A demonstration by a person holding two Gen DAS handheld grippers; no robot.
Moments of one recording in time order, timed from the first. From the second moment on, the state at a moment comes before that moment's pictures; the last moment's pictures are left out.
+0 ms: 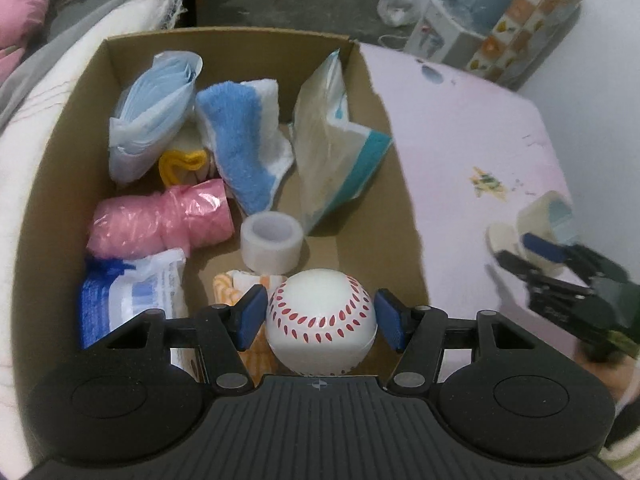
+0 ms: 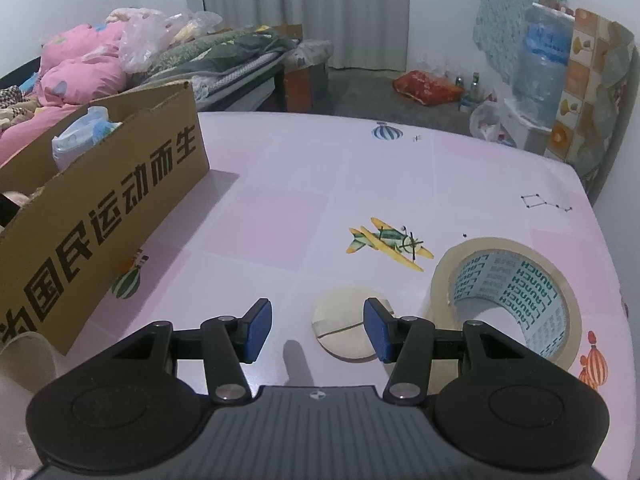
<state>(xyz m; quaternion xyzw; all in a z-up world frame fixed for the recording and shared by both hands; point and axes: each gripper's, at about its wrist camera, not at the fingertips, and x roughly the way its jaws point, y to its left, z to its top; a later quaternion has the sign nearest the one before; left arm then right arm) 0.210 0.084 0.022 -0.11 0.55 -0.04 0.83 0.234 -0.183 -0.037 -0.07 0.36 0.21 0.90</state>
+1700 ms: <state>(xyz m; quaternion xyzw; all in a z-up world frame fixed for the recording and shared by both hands) 0.076 0.161 0.094 -0.20 0.39 0.02 0.90 0.326 -0.137 -0.047 -0.33 0.52 0.34 0.71</state>
